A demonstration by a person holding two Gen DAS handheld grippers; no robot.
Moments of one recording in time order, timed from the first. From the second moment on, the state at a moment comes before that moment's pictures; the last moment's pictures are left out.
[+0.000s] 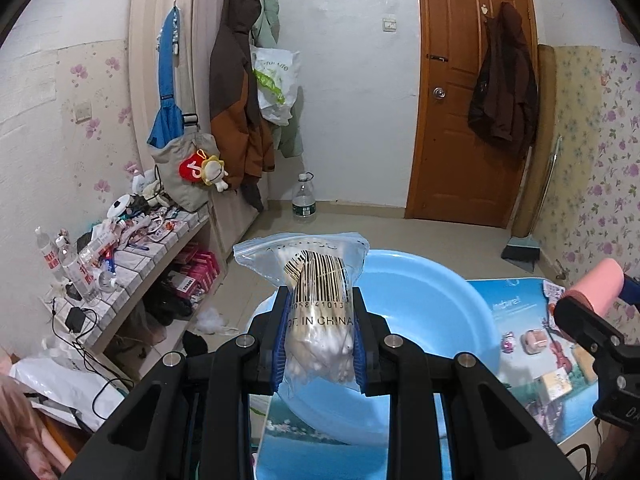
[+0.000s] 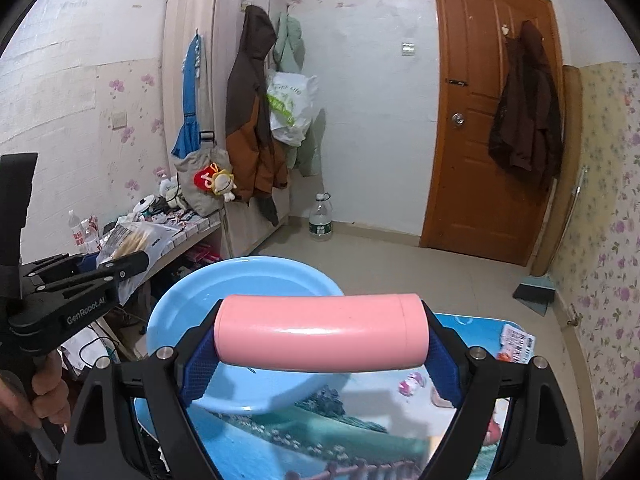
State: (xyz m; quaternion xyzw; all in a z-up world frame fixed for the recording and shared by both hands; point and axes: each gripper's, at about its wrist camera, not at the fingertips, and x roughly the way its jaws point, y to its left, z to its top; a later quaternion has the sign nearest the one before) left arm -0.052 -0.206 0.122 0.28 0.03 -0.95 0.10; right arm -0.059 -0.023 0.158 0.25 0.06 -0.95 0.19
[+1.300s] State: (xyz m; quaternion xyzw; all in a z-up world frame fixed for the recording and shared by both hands) left arm -0.116 -0.187 0.037 0.39 0.04 -0.92 0.06; right arm -0.132 -0.039 0.112 0.28 0.05 -0.94 0.16
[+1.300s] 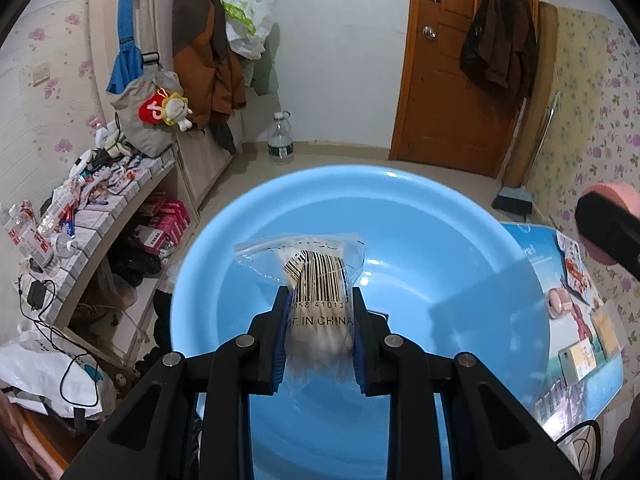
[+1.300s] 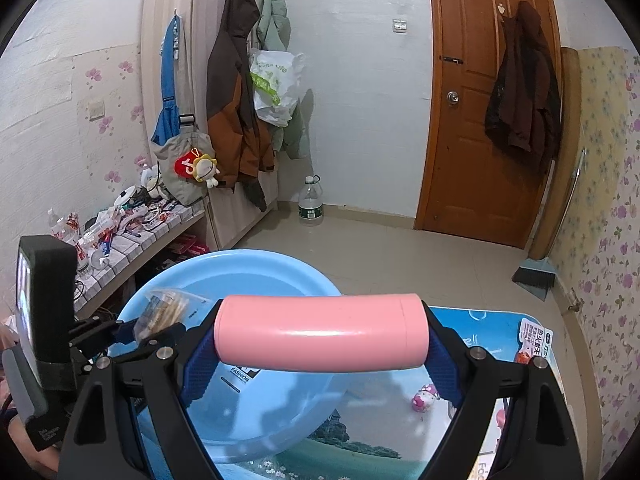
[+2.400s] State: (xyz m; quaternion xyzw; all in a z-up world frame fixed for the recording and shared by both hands) left arm -0.129 -0.150 0.012 0.44 -0.03 -0.90 0.03; right arm -0.126 -0.007 0.107 0.29 0.04 -0.95 0.15
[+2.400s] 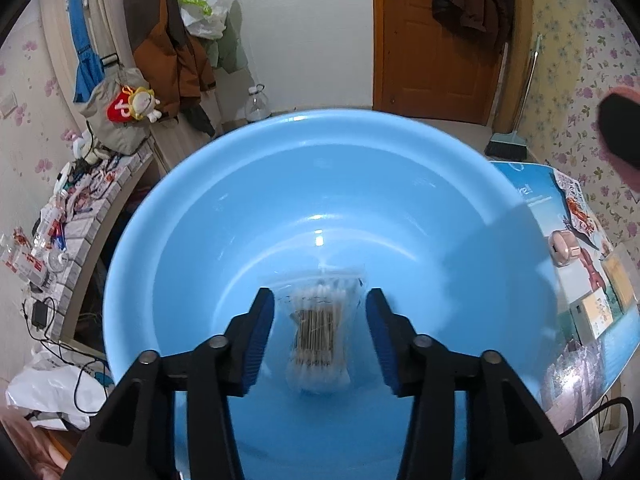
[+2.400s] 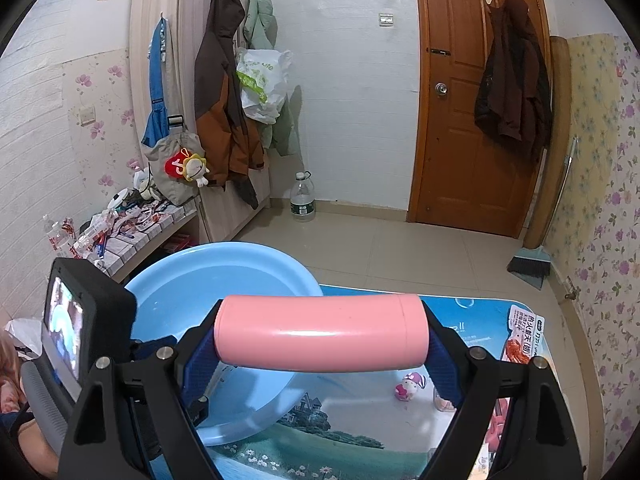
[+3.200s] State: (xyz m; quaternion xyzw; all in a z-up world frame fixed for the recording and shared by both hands) left arm -0.003 -0.167 0.086 0.28 -0.03 -0.96 0.05; right arm -0.087 -0.020 0.121 0.28 0.04 -0.94 0.17
